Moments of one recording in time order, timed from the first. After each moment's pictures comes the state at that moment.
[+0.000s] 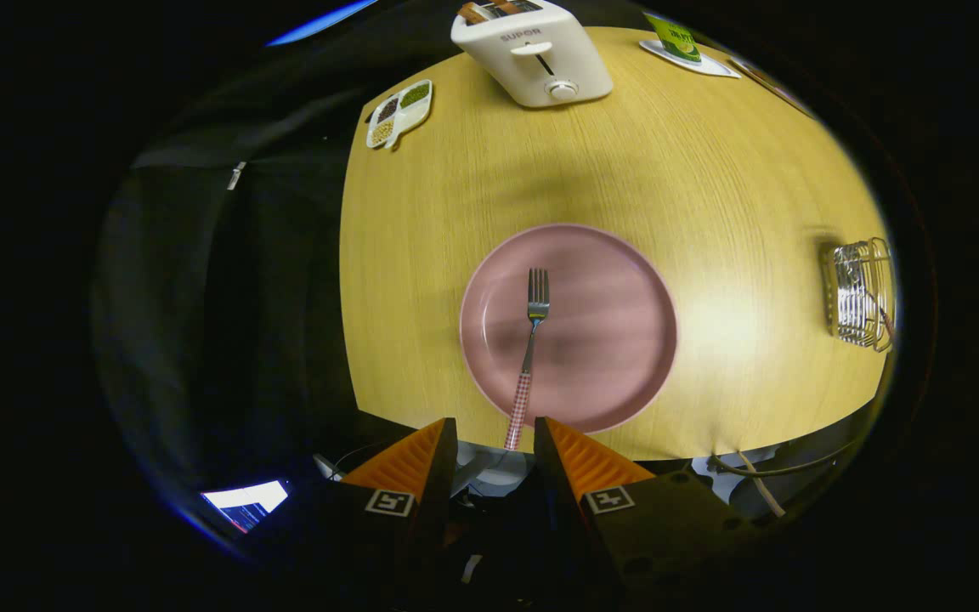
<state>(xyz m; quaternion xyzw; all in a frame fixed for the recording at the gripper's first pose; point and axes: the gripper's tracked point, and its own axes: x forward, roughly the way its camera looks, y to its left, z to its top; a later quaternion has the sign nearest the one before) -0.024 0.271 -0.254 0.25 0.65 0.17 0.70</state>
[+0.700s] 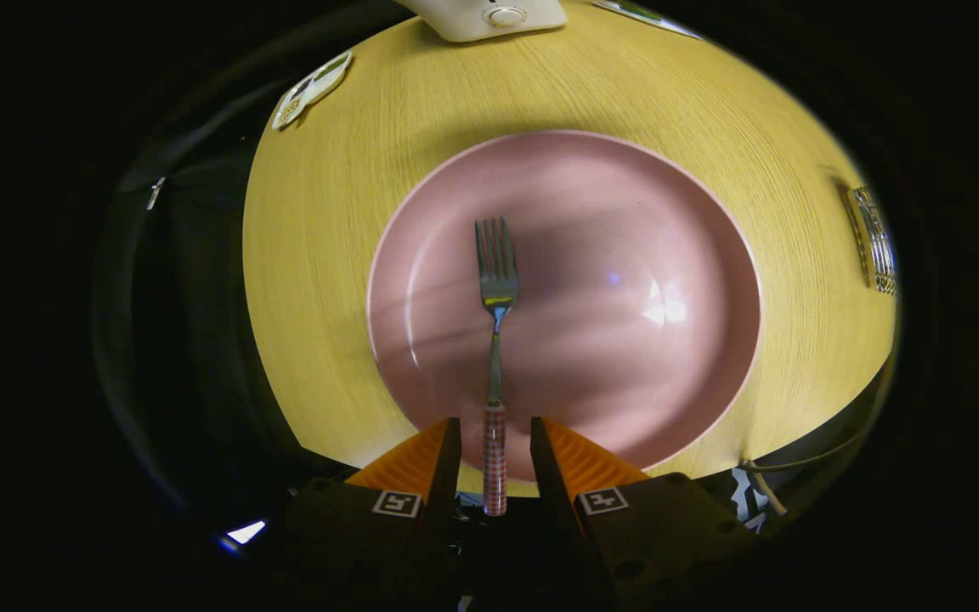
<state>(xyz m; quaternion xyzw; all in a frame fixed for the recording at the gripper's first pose) -0.023 0.302 -0.350 0.24 0.68 0.09 0.69</state>
